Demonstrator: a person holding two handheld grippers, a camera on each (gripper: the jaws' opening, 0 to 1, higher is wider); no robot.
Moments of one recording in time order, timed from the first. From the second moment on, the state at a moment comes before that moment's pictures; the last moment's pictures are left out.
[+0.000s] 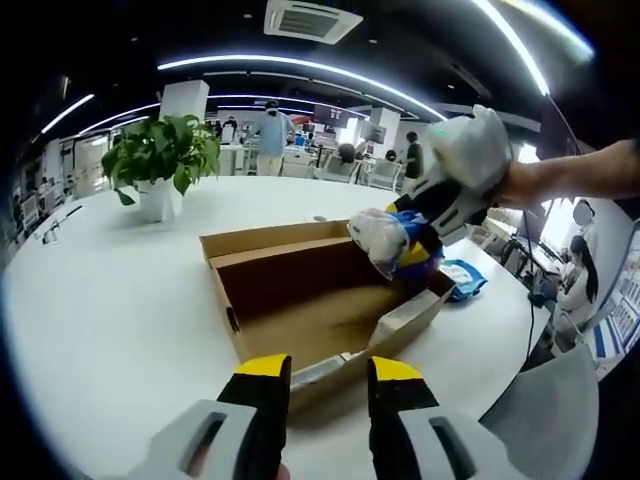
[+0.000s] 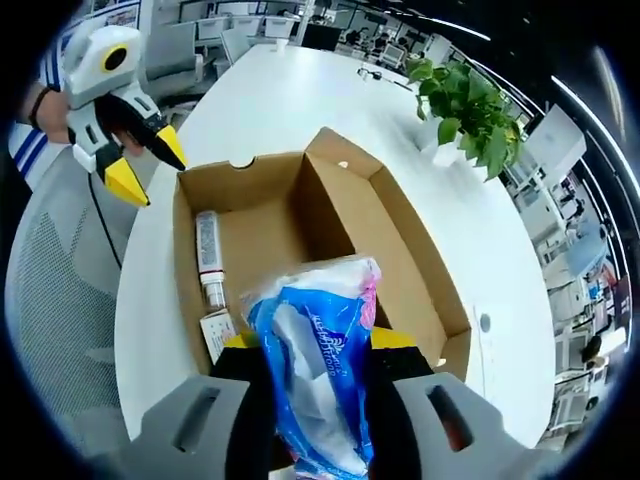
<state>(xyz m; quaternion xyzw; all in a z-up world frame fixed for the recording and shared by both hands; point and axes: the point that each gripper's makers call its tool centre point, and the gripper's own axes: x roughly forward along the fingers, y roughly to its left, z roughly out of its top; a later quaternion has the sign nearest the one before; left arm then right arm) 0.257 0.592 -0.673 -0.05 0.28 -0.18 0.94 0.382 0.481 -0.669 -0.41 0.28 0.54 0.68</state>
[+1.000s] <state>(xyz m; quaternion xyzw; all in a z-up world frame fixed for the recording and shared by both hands) 0.256 0.563 -0.660 -0.04 0.28 -0.20 0.94 0.396 0.414 -0.620 -0.41 0.26 0.49 0.73</state>
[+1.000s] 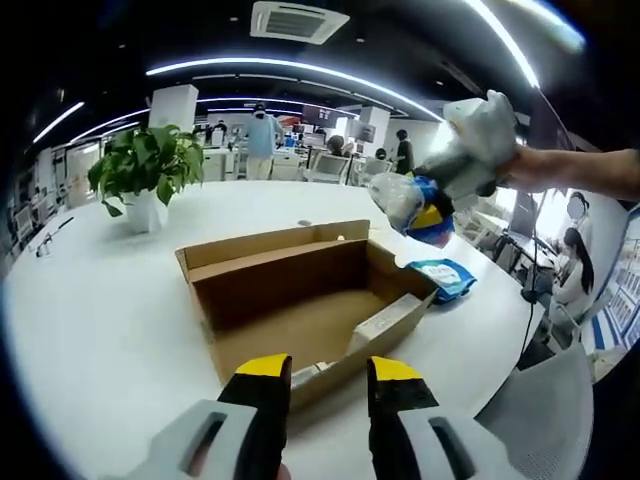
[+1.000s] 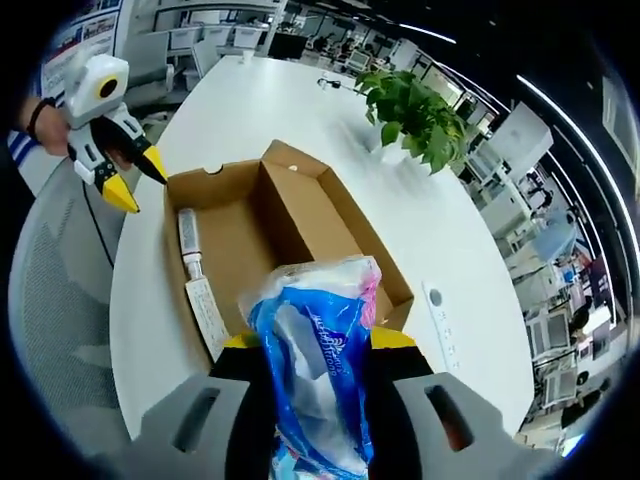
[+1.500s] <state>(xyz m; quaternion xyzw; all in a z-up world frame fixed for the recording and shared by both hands) 0.258 0.547 -0.653 -0.02 0.28 -0.21 0.94 0.387 0.351 -0.628 -0.41 0.28 0.46 0.74</state>
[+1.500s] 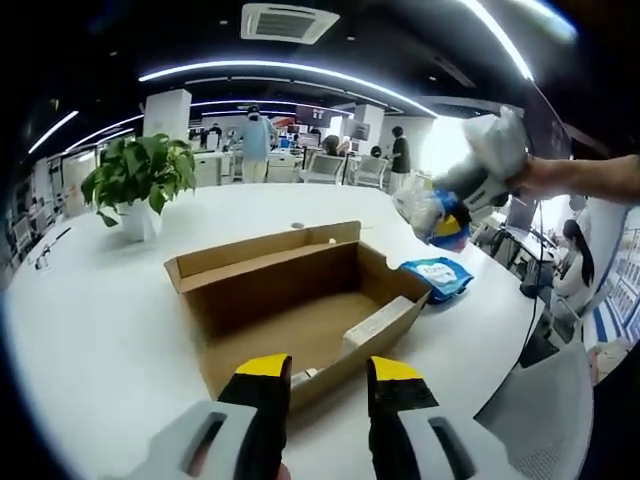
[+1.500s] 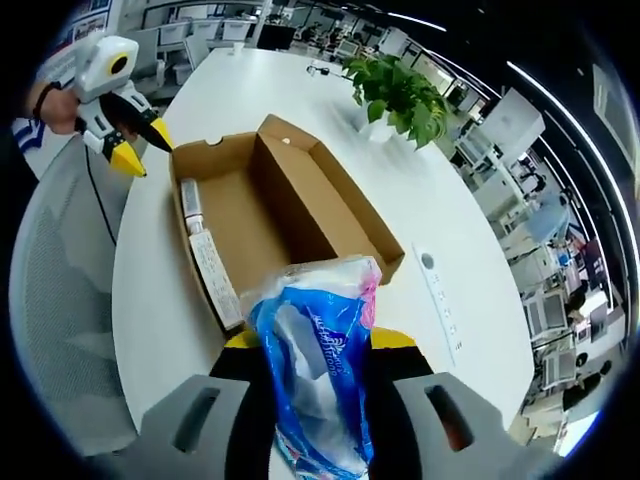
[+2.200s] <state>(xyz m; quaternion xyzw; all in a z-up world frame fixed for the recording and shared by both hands) 0.263 0.538 -0.643 -0.01 0.28 -0.19 0.94 0.377 0.228 -0.651 -0.42 0.33 0.42 0.73</state>
